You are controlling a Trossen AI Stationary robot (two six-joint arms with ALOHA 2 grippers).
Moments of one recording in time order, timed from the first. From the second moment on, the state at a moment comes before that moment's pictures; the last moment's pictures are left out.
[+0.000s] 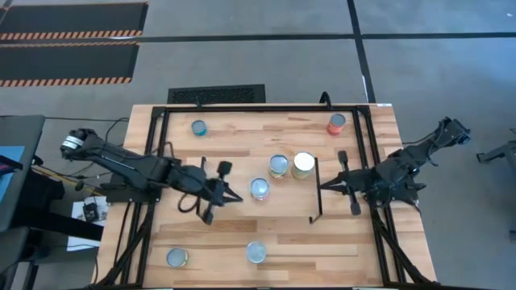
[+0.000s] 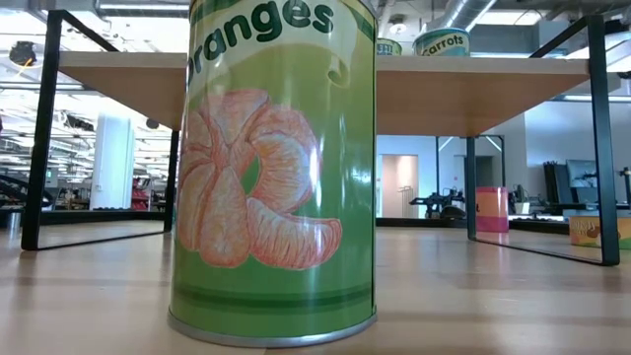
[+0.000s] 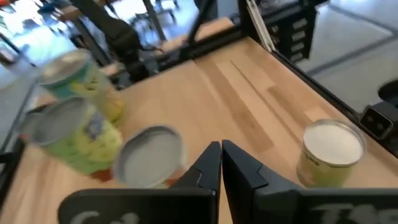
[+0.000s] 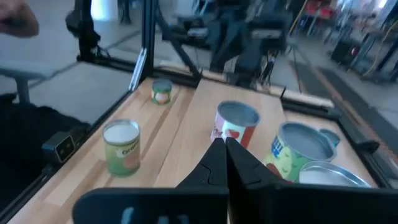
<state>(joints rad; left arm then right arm) -0.30 1.24 0.97 -0.18 -0.09 0.23 0.54 0.69 0.67 -0.18 0.40 -0.07</state>
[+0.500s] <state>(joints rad) -0.32 1.50 1.19 -0.34 -0.27 0.36 0.54 0.64 0.56 -0.08 0.40 -0.08</state>
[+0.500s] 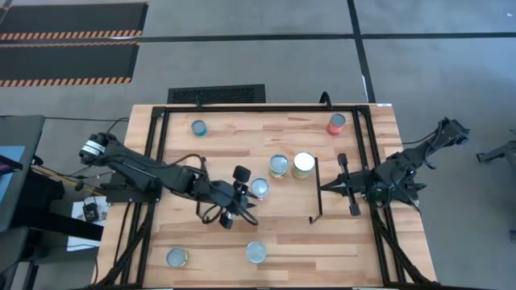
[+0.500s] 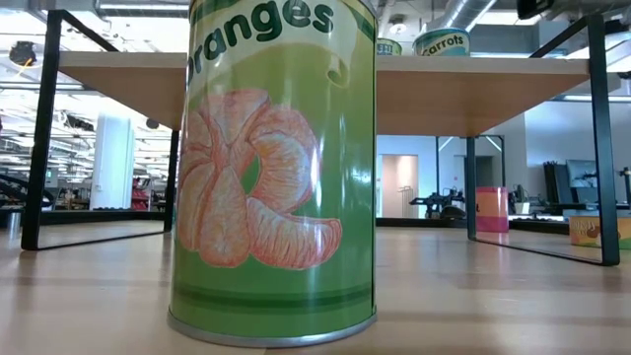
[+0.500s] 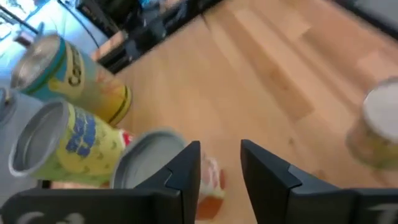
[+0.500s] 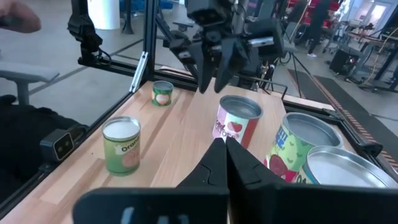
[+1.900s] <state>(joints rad) -0.12 1.52 1.31 -0.56 -0.28 0.11 0.54 0.64 0.56 -0.07 0.43 -0.09</state>
